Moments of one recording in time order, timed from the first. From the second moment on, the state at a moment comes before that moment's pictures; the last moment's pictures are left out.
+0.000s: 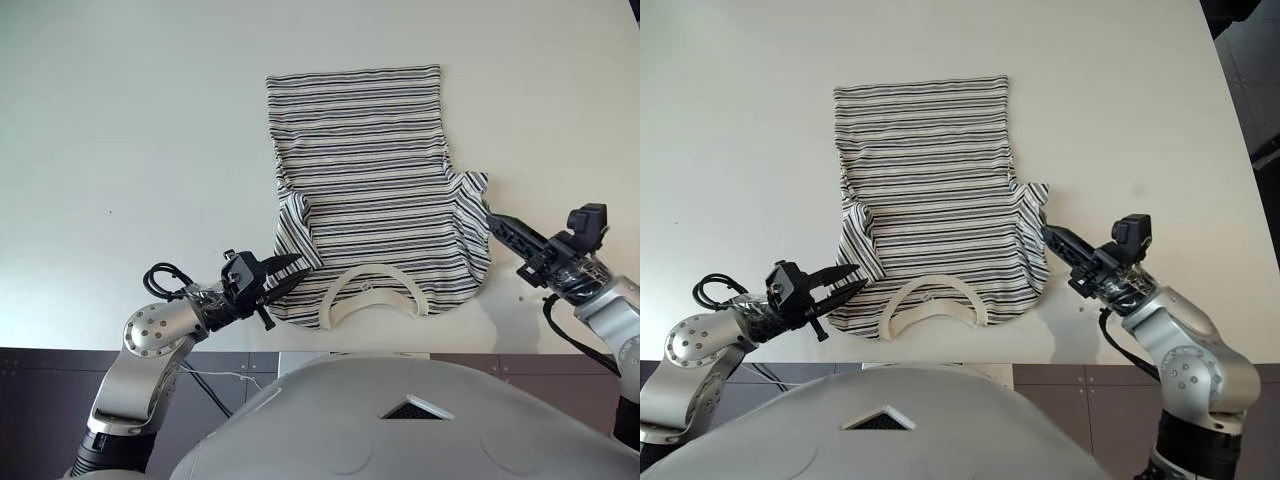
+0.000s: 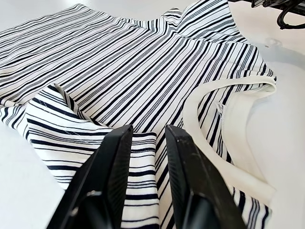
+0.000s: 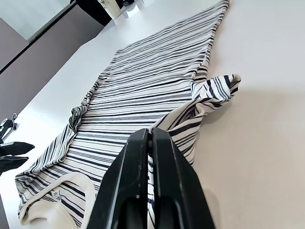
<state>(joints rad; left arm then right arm) 0.62 0.63 -0.04 -0.55 -0.31 0.19 -0.77 0.44 -0.51 -0.34 -0.53 0.89 0.77 0.61</state>
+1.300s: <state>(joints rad) 0.58 0.76 0.01 -0.53 -0.08 -0.05 -0.82 0.50 -0.74 -0.12 -0.38 0.39 0.28 0.91</state>
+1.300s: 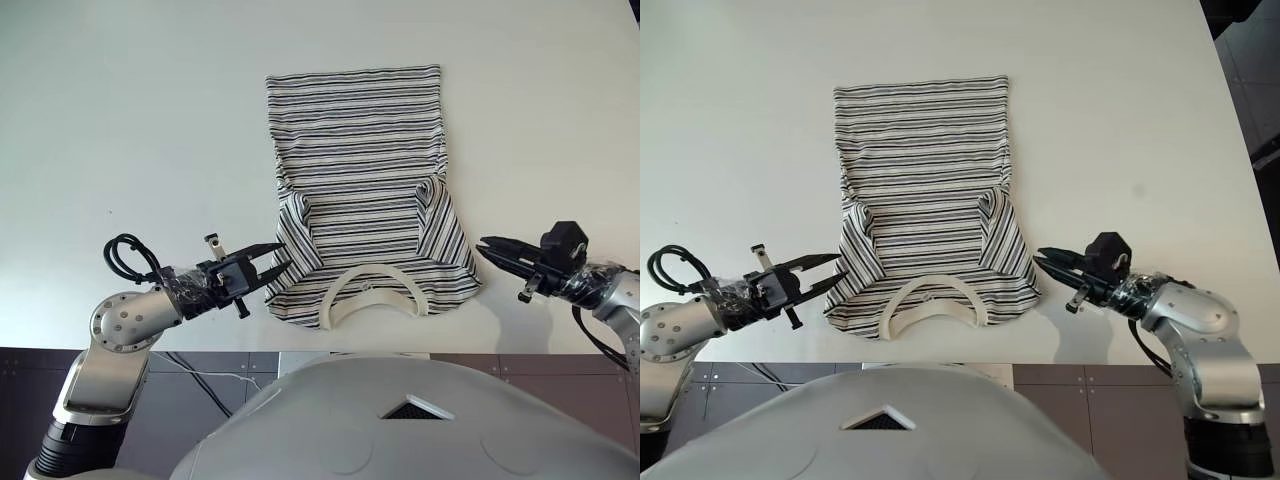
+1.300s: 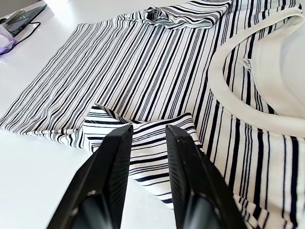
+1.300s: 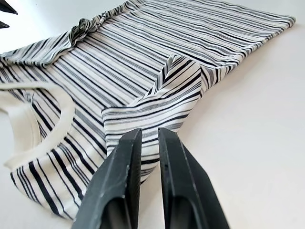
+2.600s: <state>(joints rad) 0.57 0.84 0.00 -0.05 0.50 -0.98 -0.49 0.44 -0.76 -0.18 -0.36 0.41 0.23 0.94</state>
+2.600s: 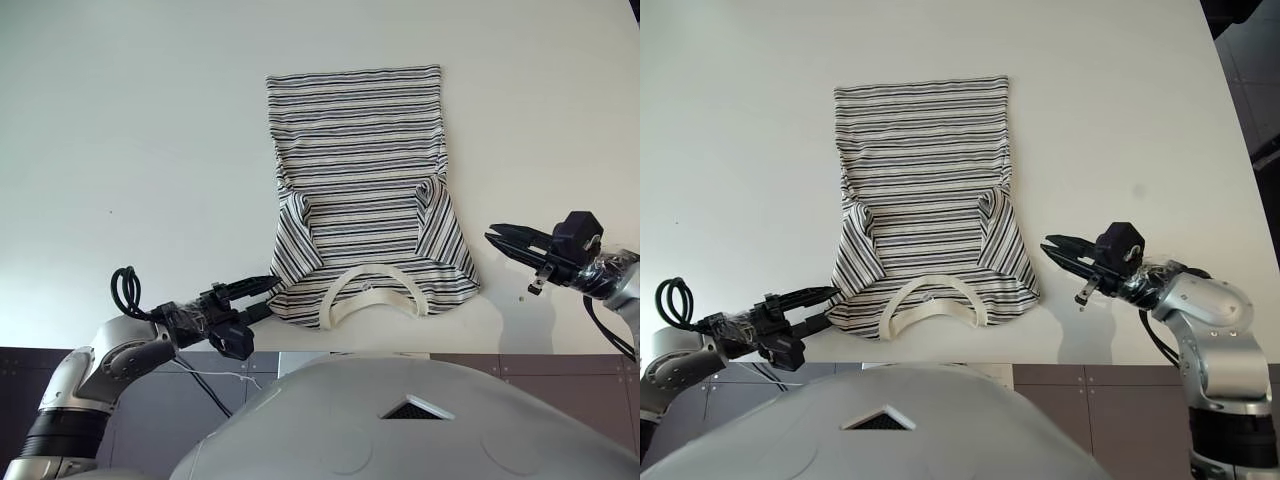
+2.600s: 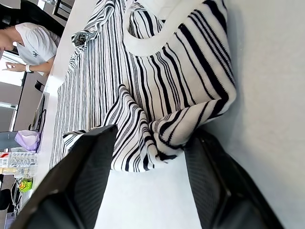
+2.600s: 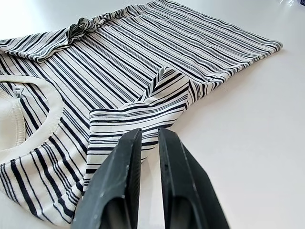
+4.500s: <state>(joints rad) 0.51 0.98 -0.12 -0.05 0.43 -0.85 -0.53 0.44 -0.92 0.05 0.12 -0.46 -1.04 0.44</state>
